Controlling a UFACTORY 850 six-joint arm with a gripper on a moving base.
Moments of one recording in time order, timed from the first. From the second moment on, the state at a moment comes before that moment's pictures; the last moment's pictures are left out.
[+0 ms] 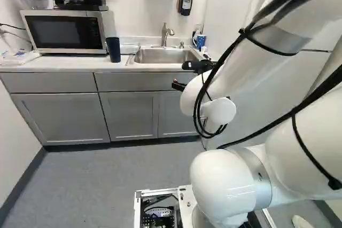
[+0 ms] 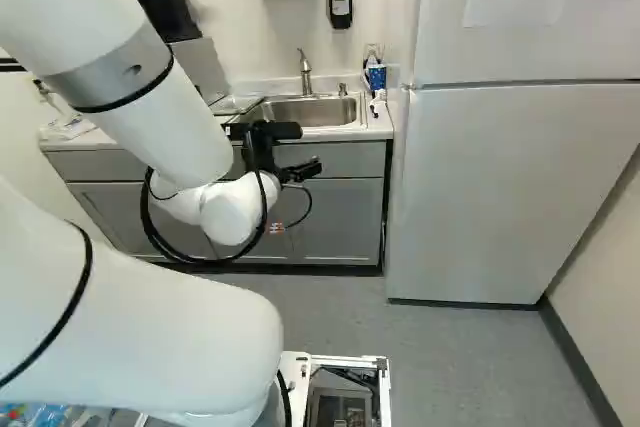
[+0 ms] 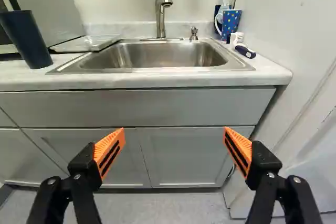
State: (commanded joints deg) arm -0.2 17.2 -8.4 0.0 50.0 0.0
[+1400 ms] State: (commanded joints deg) arm -0.1 17.5 -17.7 0.0 50.0 0.0
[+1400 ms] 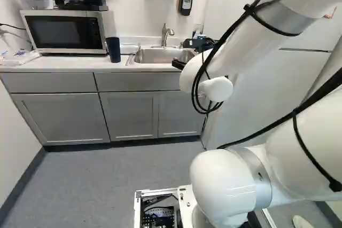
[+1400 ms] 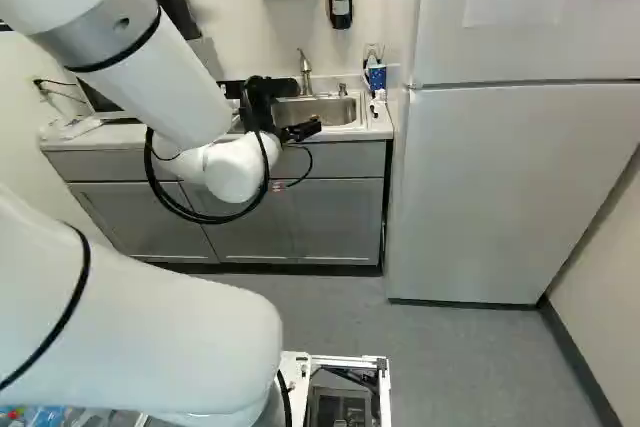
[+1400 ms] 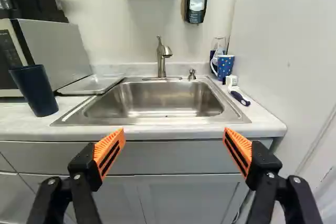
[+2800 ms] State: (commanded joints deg) arm -0.1 14.4 -29.3 0.0 42.2 0.0
